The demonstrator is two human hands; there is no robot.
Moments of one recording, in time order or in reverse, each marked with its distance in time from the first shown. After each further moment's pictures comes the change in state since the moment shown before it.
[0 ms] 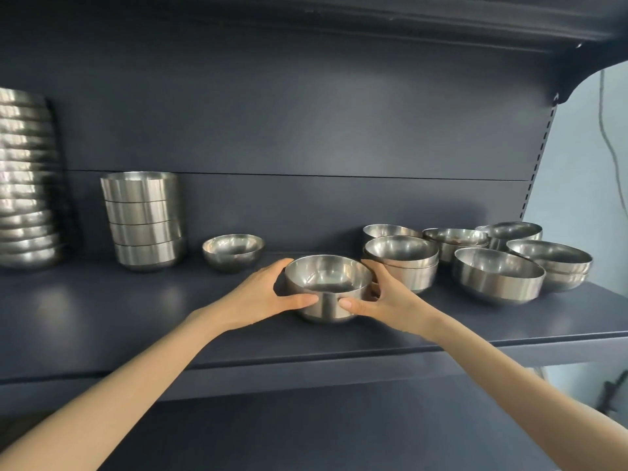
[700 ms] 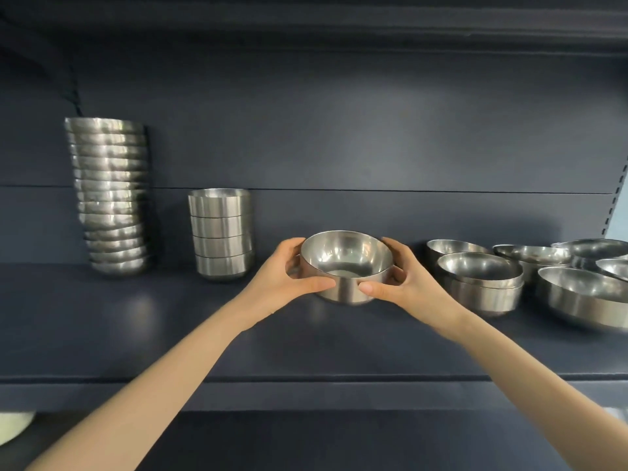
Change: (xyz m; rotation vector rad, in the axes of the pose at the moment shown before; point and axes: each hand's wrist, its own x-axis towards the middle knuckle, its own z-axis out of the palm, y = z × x) left_hand -0.036 -0.026 -0.078 -0.412 0.219 0.101; right_hand 0.028 -0.079 0.056 0.288 0.067 -0.190
